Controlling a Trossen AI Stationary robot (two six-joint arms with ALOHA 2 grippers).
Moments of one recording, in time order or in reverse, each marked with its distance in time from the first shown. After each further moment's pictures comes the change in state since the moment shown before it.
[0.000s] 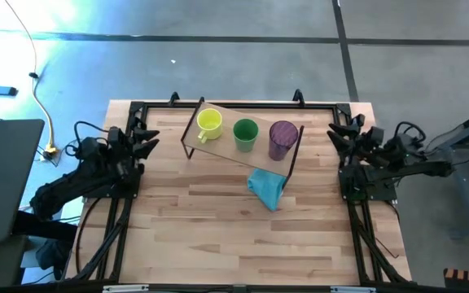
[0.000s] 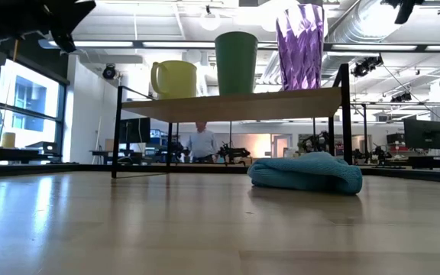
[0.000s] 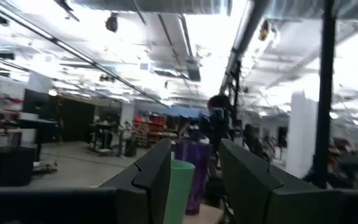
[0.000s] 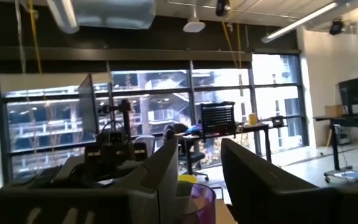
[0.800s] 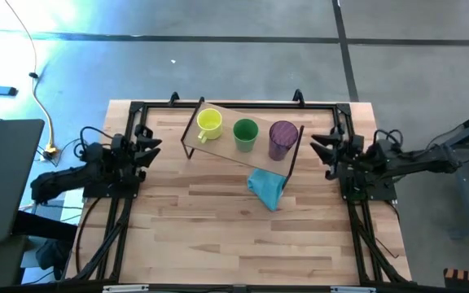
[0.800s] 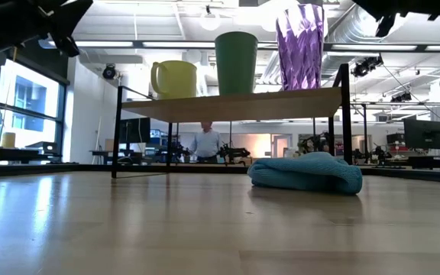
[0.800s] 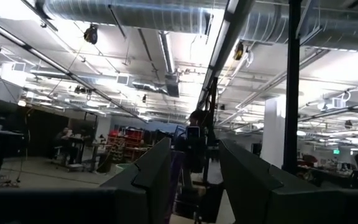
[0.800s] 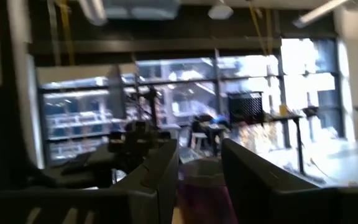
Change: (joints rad) left arm -0.242 0.000 -0.121 0.201 -0.150 0.033; right arm 0.000 0.166 -0.109 0.222 -0.086 0.074
